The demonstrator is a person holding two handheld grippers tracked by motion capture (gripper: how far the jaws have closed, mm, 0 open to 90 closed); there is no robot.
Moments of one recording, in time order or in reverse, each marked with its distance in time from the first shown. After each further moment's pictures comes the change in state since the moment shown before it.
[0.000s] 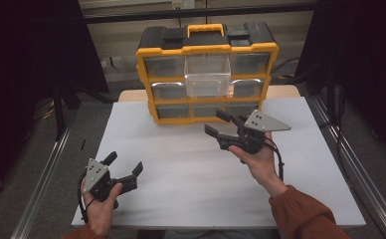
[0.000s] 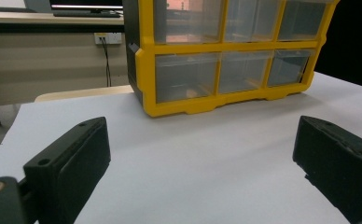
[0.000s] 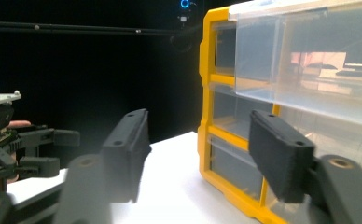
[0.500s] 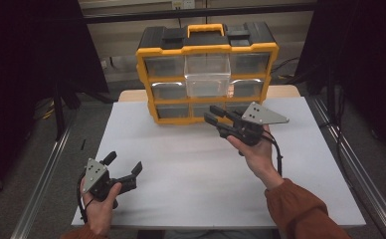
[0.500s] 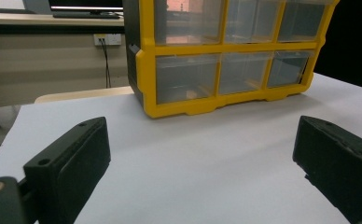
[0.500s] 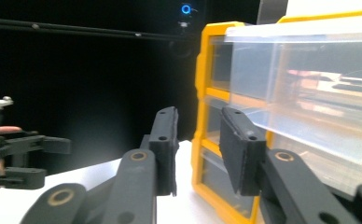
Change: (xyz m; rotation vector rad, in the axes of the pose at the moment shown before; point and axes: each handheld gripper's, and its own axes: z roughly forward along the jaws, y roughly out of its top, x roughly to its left) left arm 0.002 0.000 0.000 -0.009 -0.005 -0.003; right arm -0.006 0.014 0.010 -0.012 -0.006 -0.048
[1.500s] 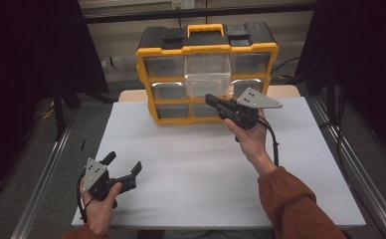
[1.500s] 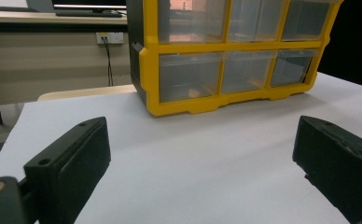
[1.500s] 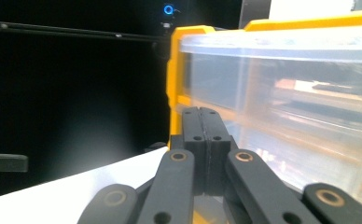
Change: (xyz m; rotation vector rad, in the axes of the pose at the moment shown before) left arm 0.001 -0.001 0.000 0.007 0.019 -0.002; right arm -0.026 0.006 0.026 0.000 -0.061 -0.004
